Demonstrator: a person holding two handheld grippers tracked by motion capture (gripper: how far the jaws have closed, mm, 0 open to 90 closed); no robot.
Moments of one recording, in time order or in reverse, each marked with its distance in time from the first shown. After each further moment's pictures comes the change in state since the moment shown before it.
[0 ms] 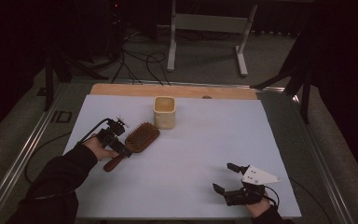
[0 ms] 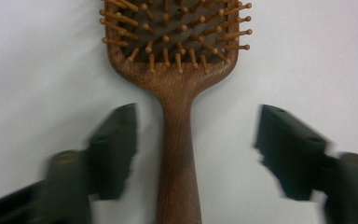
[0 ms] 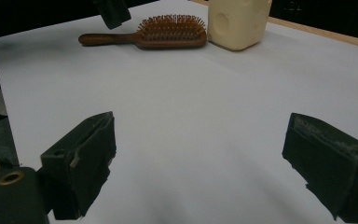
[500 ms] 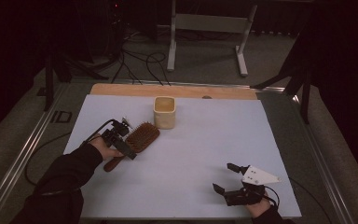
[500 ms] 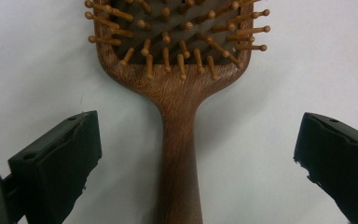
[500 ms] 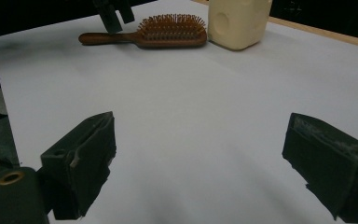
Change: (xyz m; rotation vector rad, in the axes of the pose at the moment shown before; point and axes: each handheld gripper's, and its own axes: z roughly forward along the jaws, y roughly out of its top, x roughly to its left) left arm 0.001 0.009 0.017 0.066 0.020 -0.013; right arm 0.000 0.000 0.000 0.002 0.000 -0.001
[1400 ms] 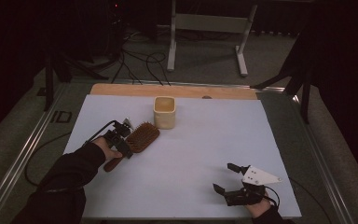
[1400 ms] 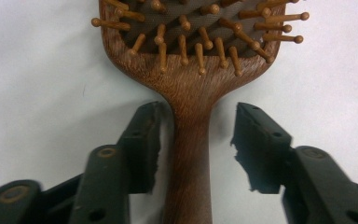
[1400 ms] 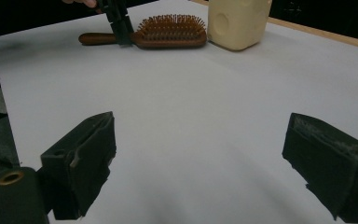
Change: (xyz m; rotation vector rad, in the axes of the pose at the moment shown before) left arm 0.001 0.004 0.012 0.062 0.036 -0.035; right arm 0.000 0.000 -0.001 -0.004 -0.001 -0.004
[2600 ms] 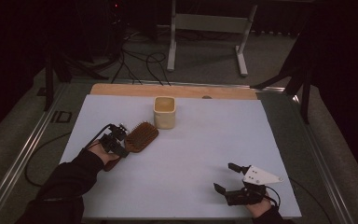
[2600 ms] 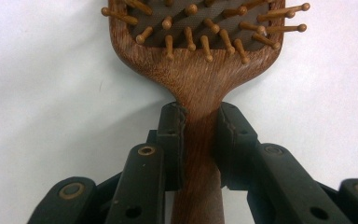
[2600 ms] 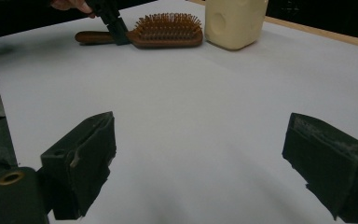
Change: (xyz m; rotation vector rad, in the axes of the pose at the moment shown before) left arm -0.002 -0.023 0.000 -0.148 0.073 0.021; right arm -0.002 -0.001 -0.001 0.002 -0.006 0.009
